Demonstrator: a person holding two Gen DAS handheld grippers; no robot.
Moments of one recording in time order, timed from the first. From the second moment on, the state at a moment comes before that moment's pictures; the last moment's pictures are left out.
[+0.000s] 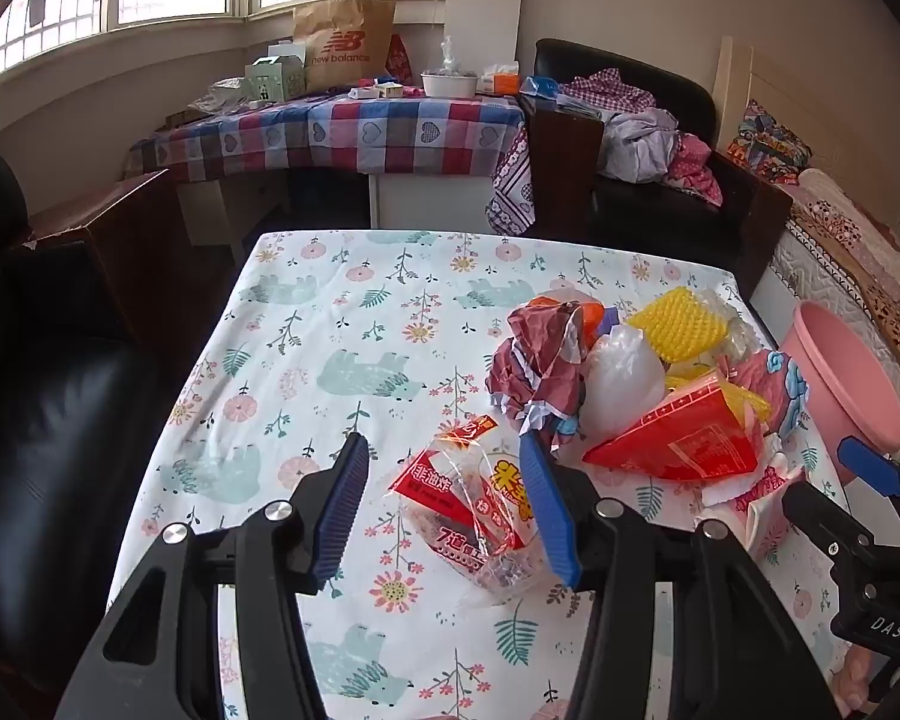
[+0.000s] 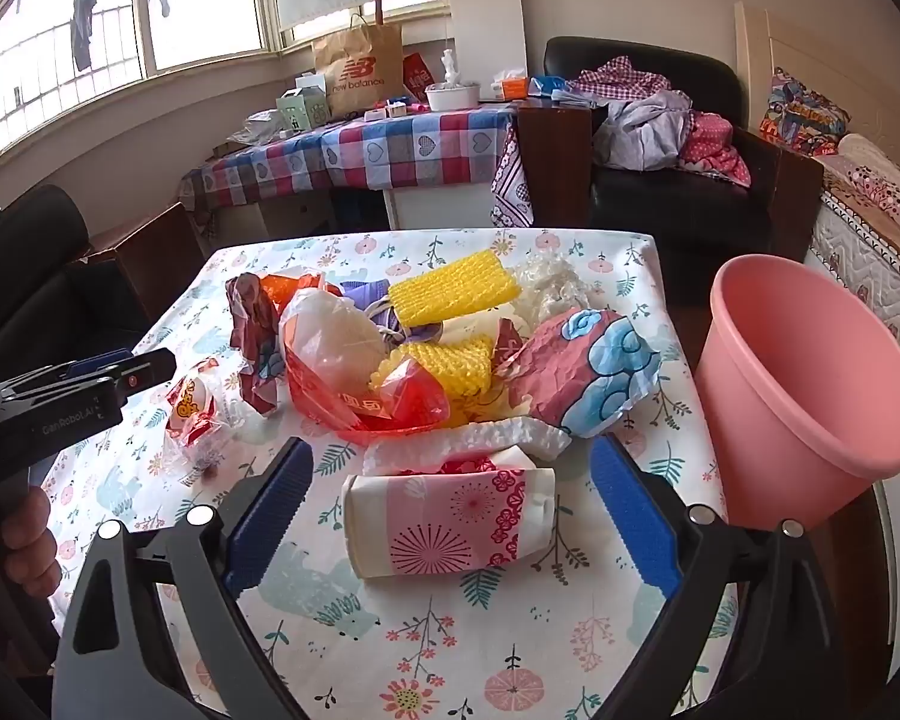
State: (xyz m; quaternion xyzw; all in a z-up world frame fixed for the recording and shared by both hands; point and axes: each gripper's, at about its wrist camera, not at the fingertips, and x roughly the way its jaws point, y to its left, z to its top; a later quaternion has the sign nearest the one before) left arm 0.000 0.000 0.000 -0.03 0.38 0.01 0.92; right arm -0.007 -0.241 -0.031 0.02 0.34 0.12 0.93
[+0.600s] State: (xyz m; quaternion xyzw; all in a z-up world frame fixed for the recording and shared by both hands) left arm -0.017 0.022 0.000 -0.07 0.38 -0.04 0.92; right arm -0.012 -0.242 -0.028 0.02 0.34 0.13 0.93
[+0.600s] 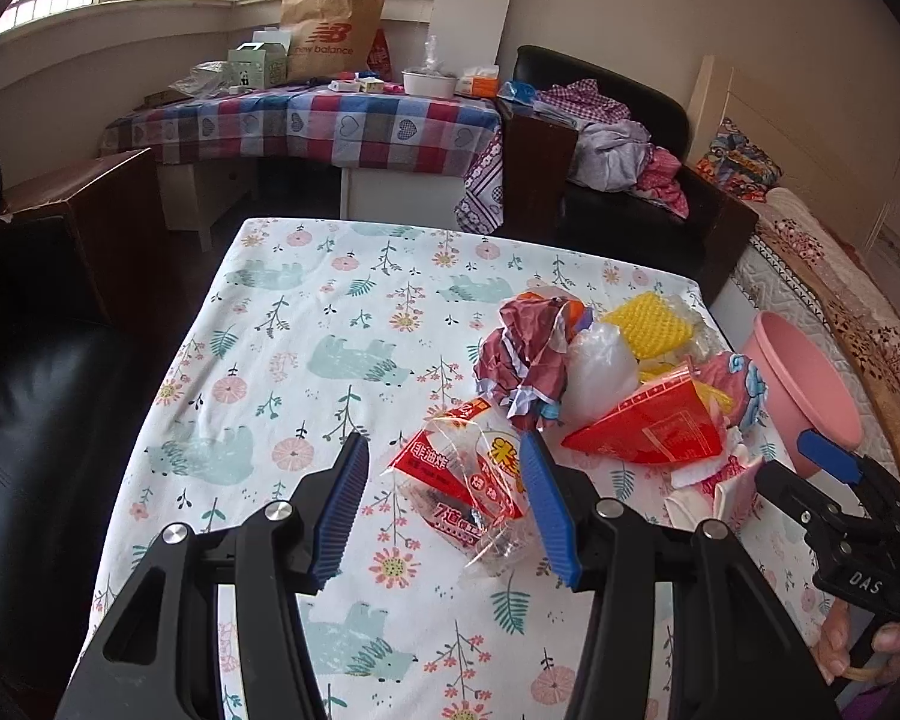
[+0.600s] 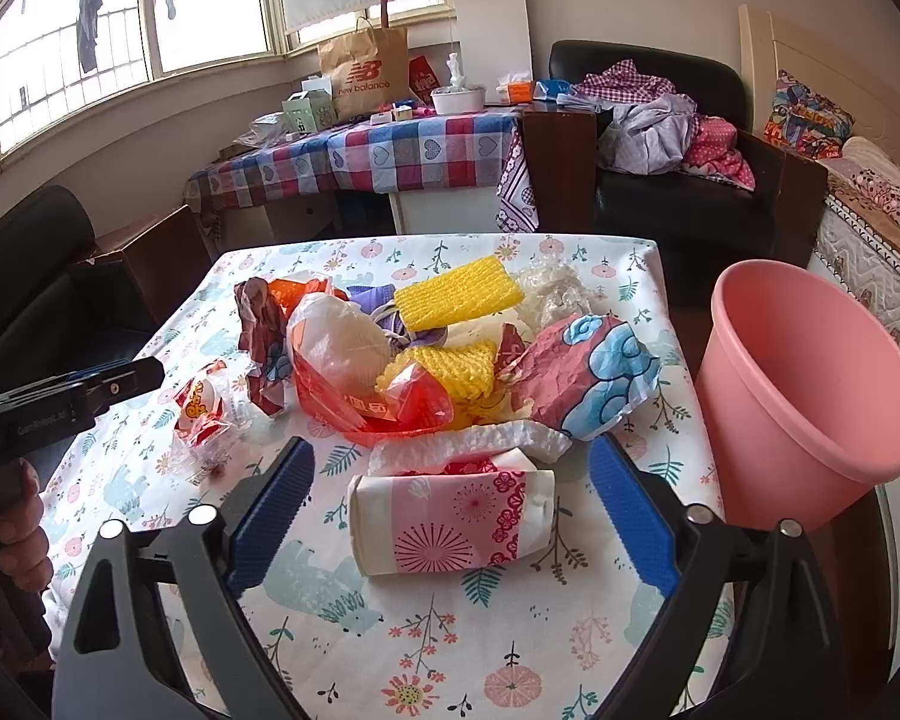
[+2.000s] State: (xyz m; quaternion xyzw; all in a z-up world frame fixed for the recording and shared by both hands) left arm -0.012 0.026 -0.004 -0.15 0.40 -0.11 0.90; right arm 0.021 -0.190 -0.025 -0.06 0.36 0.26 0.89
